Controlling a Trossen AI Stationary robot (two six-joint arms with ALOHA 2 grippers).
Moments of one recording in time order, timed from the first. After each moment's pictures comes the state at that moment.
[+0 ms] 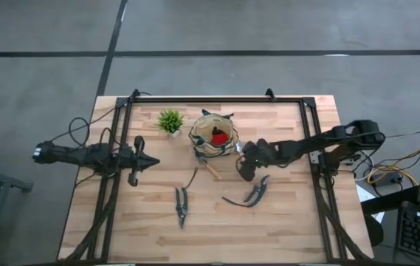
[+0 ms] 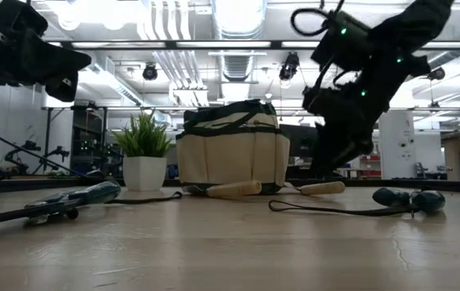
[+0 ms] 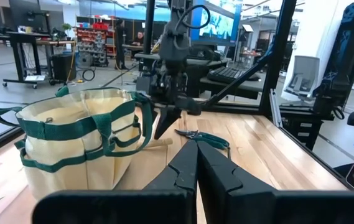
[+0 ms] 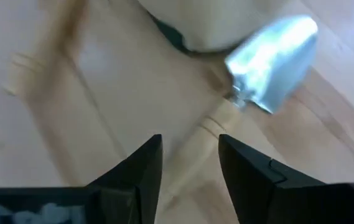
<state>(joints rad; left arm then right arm) -0.17 0.07 0.04 0.01 -0.16 -0.08 -0.01 1.53 0.67 -0.16 0.23 0.58</state>
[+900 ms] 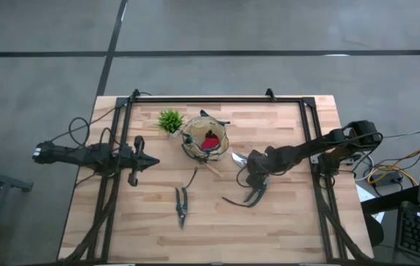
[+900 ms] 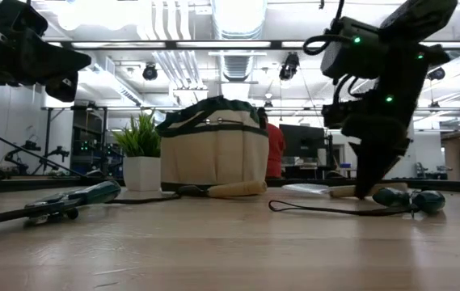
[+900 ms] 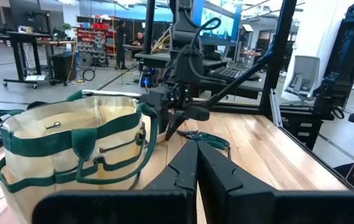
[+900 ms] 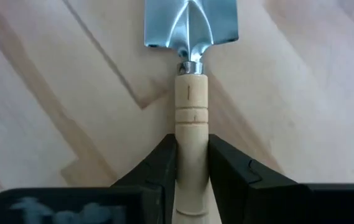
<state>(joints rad) -0.17 0.07 0.04 0.01 -0.15 -0.08 0.11 1.55 0.70 -0.45 0.20 0.73</state>
